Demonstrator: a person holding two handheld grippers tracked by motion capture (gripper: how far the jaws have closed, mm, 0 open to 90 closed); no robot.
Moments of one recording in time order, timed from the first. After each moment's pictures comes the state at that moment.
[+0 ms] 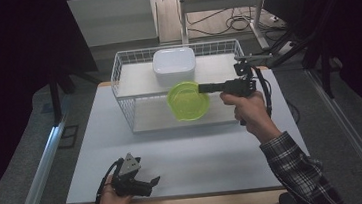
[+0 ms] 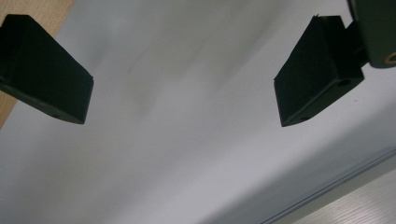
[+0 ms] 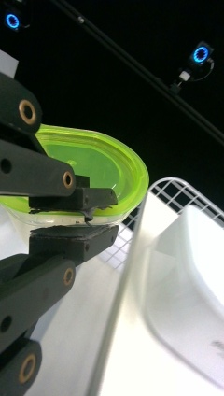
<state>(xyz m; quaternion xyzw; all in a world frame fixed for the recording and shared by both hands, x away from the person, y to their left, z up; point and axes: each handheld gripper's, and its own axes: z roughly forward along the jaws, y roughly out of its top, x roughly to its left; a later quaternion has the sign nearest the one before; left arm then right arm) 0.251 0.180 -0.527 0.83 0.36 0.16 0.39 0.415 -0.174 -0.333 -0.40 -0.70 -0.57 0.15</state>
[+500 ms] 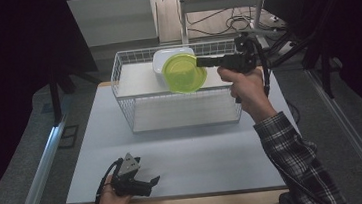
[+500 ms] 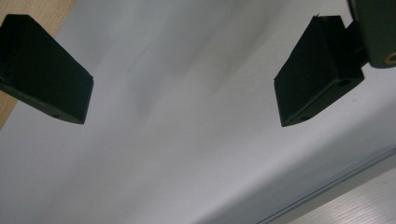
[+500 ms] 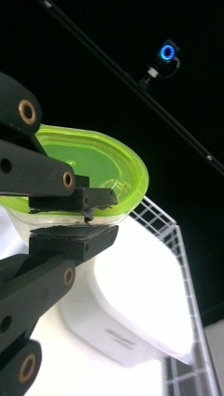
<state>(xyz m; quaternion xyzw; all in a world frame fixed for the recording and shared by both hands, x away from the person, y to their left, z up) 0.250 0.180 -0.526 0.83 0.36 0.16 0.40 0.438 -0.167 -0.282 -0.41 -0.68 -0.60 0.11</state>
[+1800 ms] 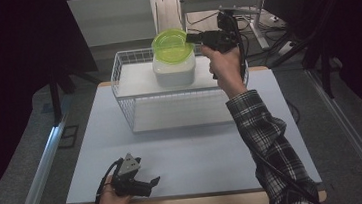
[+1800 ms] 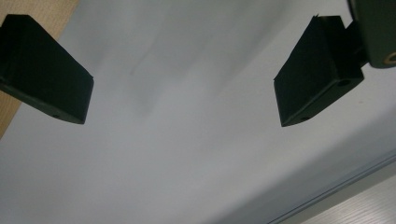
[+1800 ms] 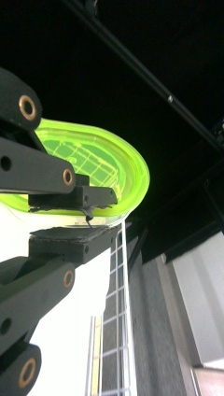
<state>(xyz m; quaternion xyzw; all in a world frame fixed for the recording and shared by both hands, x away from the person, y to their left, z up) 0.251 0.180 -0.528 0.83 0.36 0.15 0.40 0.484 -0.124 -0.258 -0.49 -0.64 -0.58 0.00</state>
